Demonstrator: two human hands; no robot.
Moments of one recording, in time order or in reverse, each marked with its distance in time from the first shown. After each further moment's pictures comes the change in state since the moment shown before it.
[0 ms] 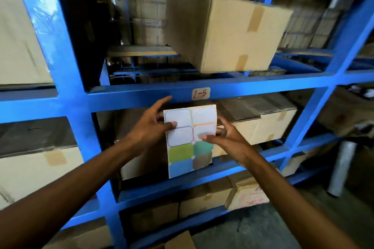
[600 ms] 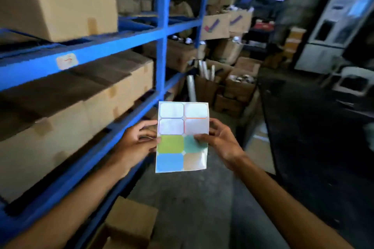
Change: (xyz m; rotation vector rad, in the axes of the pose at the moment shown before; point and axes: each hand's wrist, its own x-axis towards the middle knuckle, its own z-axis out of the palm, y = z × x) left_hand -0.173 -0.017 0.083 -0.139 -0.755 -0.040; right_hand -0.330 -0.003 0.072 0.039 0.958 0.076
